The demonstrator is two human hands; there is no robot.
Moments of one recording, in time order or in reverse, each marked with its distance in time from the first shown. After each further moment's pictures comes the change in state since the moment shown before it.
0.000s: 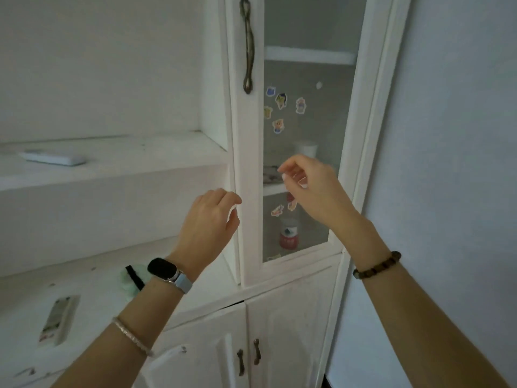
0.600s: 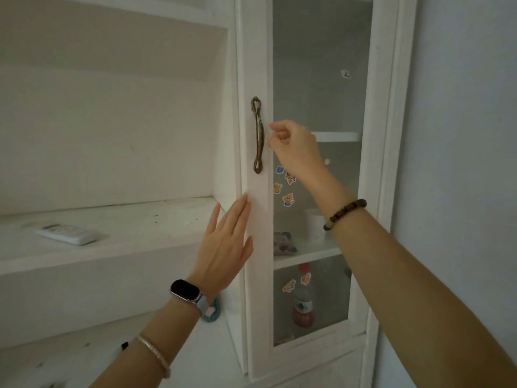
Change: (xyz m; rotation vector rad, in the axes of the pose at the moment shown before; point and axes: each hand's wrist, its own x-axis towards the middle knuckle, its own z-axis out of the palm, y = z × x) left_hand 0.089 -0.028 0.011 0.310 -0.073 0.042; right_hand 0.181 -0.058 -0.025 0.222 0.199 -0.016
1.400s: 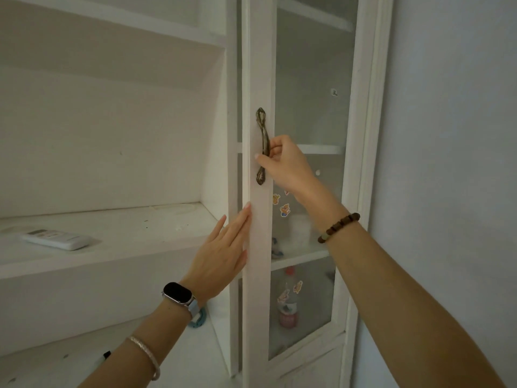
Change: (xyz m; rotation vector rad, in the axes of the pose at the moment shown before) left_hand -0.007 -0.002 -0.005 -0.088 -0.060 0.177; right_hand -0.028 -0.029 -0.012 0.028 -0.083 0.111
